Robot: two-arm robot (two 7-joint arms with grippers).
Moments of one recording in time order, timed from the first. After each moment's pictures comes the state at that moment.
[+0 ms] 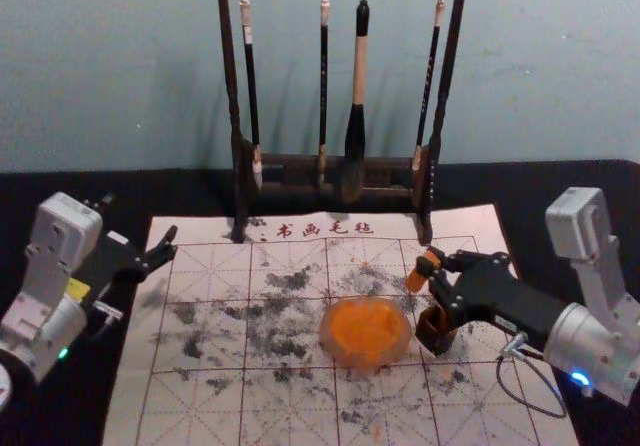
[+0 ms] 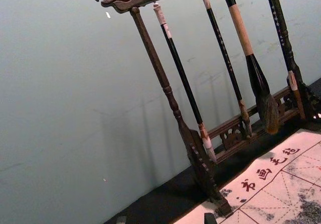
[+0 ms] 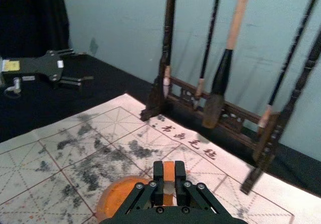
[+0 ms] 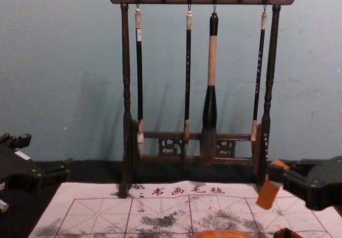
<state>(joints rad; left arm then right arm) -0.20 0.60 0.45 -1.41 -0.25 -0.12 0.03 0.09 0.51 -0.34 -1.63 0.37 0.08 0.43</state>
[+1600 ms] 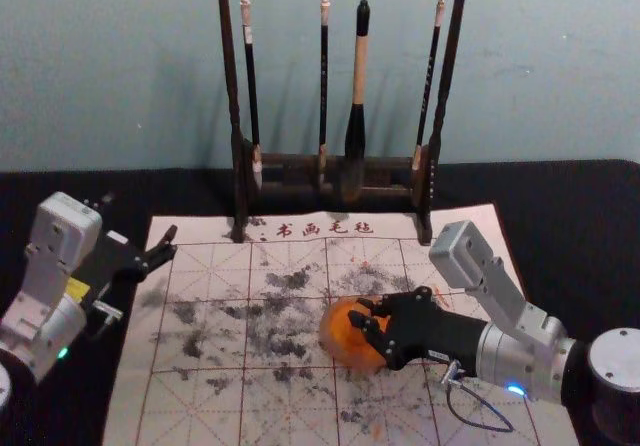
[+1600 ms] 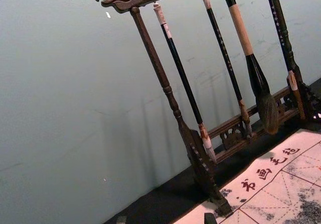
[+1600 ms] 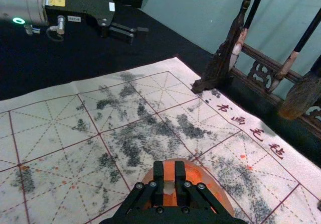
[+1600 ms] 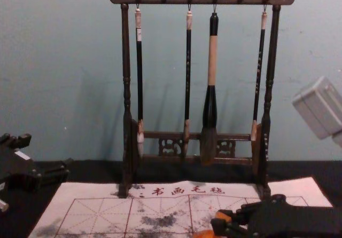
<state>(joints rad) -0.20 0.60 0.45 -1.41 -0.25 -0.12 0.03 0.25 0.48 -0.54 -1.49 0.24 0.14 0.53</state>
